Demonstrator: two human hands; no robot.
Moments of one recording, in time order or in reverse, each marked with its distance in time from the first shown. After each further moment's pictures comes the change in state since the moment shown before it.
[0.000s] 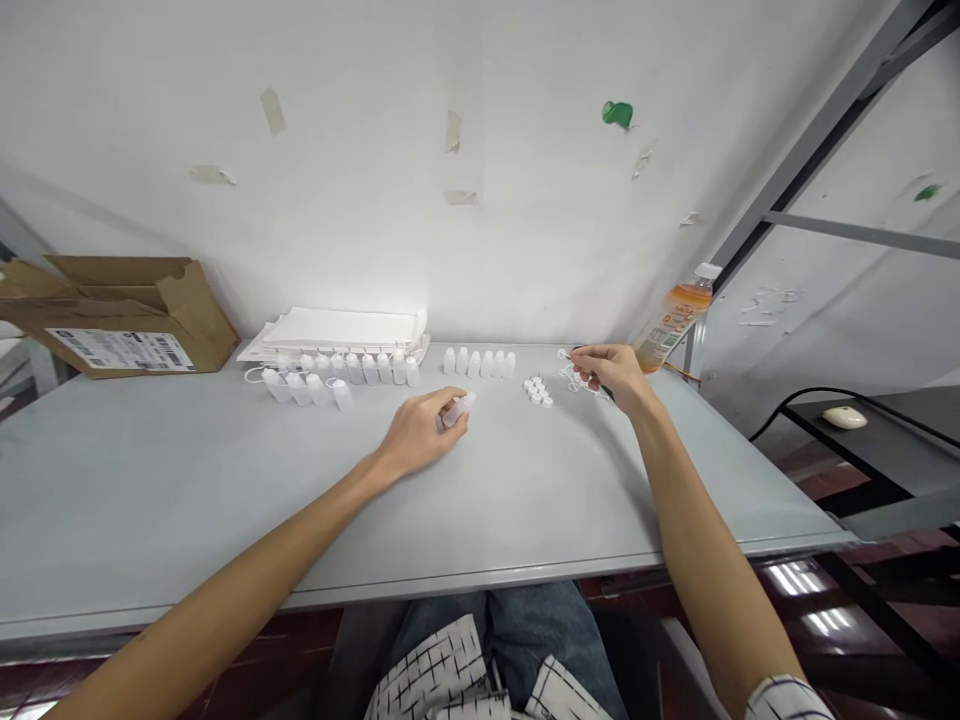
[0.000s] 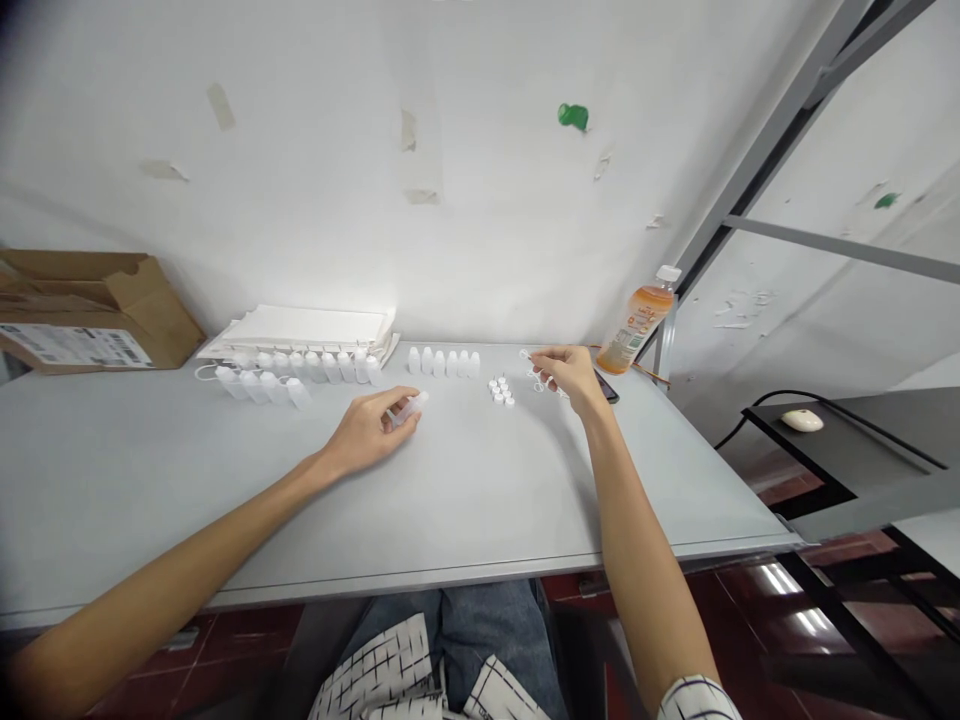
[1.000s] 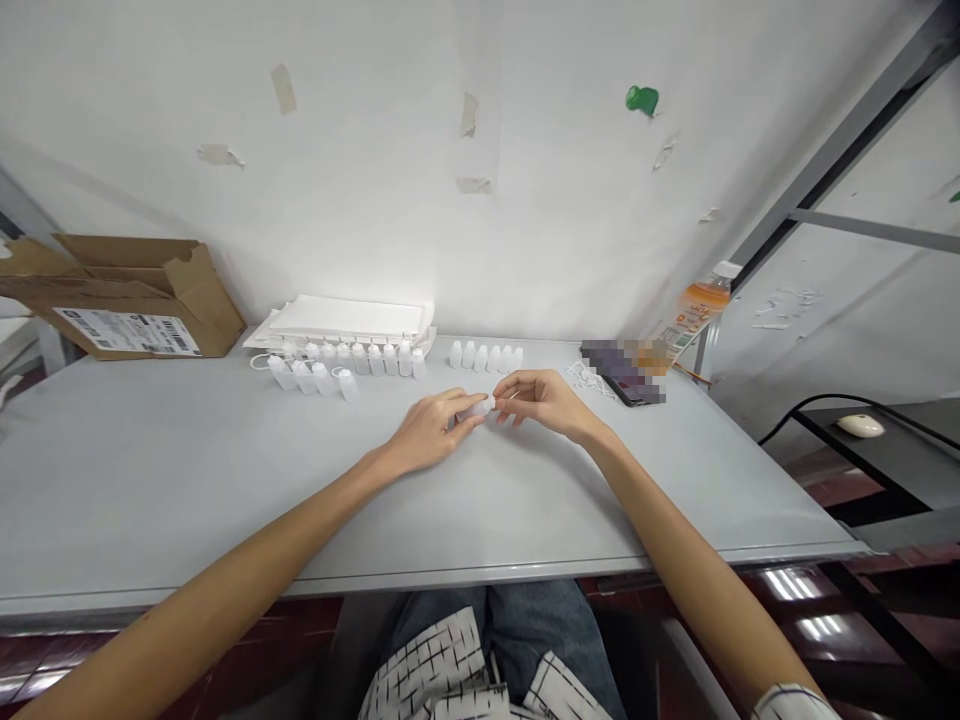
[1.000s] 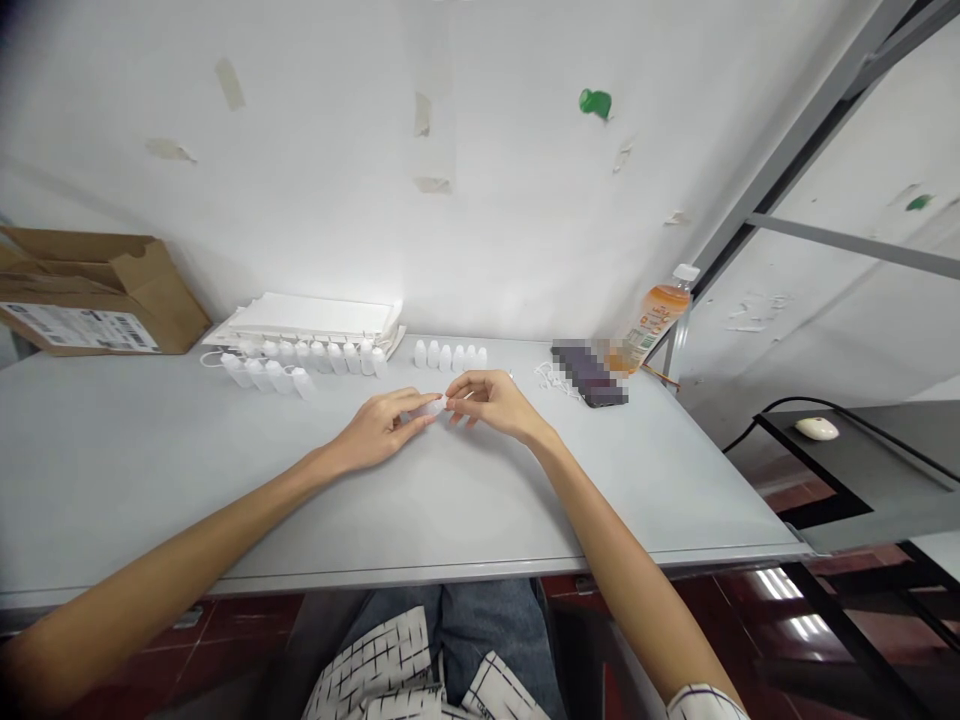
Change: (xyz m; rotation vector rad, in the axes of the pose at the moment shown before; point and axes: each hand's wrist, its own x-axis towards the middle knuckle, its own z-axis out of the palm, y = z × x) left_hand -0.001 0.001 0.001 -0.118 -0.208 0.026; right_hand -0.058 -0.023 0.075 0.081 -0.669 -0.148
